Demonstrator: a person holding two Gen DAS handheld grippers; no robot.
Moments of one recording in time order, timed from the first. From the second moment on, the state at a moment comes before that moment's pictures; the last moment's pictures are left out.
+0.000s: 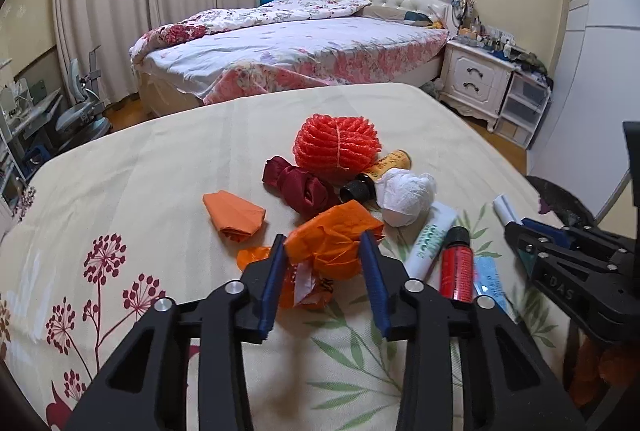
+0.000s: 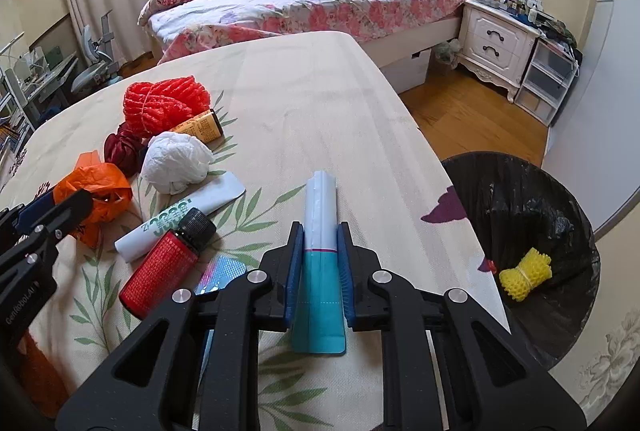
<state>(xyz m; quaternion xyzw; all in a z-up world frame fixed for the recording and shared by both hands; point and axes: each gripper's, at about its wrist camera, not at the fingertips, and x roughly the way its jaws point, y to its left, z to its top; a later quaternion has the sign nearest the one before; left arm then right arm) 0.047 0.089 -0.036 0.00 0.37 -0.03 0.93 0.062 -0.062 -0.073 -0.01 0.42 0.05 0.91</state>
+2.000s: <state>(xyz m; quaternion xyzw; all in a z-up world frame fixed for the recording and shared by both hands) 0.003 0.076 -0.017 -0.01 0.34 -0.06 0.94 0.013 -0.091 -0.045 0.00 0.38 0.03 0.93</state>
